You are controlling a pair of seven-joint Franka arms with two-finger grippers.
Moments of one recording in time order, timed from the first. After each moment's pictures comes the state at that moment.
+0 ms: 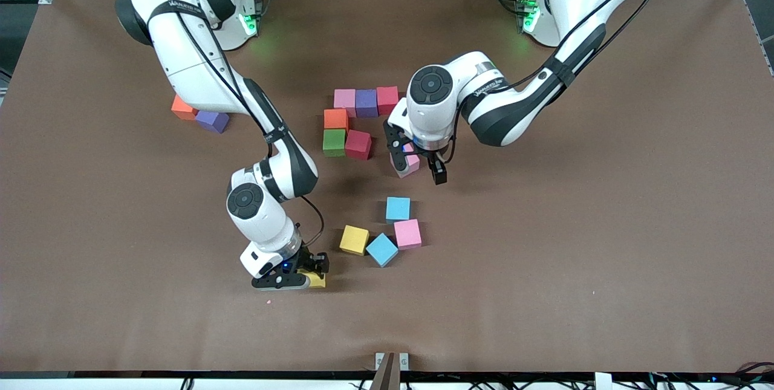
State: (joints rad) left arm -0.07 0.67 -0.81 -1.63 0.58 2.00 0.27; right arm 0.37 1.01 0.02 -1.20 0.02 2.57 0.36
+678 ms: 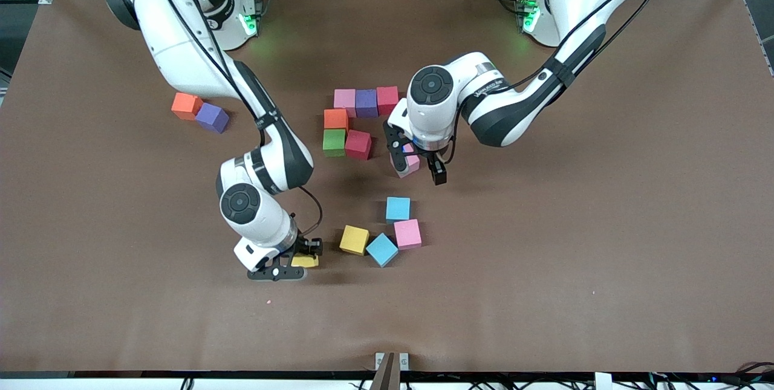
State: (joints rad) left arm -0.07 0.67 -0.81 -1.63 0.58 2.02 0.25; right arm 0.38 0.86 0.03 -1.29 0.02 2.26 0.37
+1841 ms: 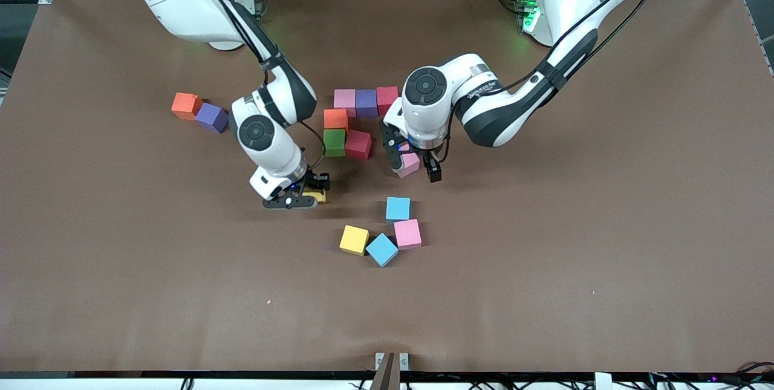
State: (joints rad) left arm -0.09 0.70 -0.80 -1.64 0.59 2.02 0.25; right arm 0.40 0.54 0.12 -1.95 0.02 2.56 0.49
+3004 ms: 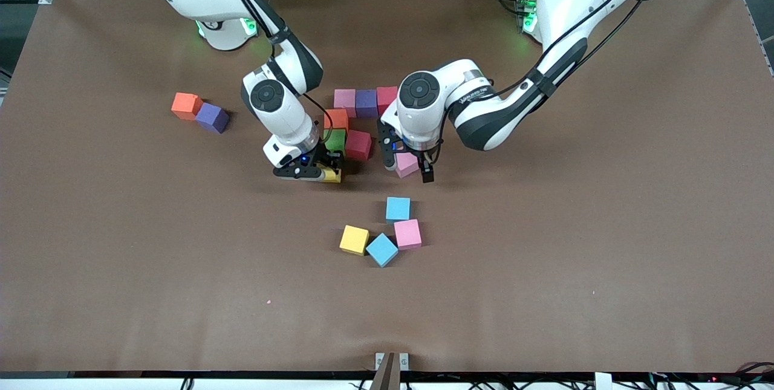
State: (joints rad) left arm -0.11 0.73 -0.79 -1.64 0.61 2.05 0.32; right arm 0.40 0.45 0.19 -2.17 0.02 2.81 0.66
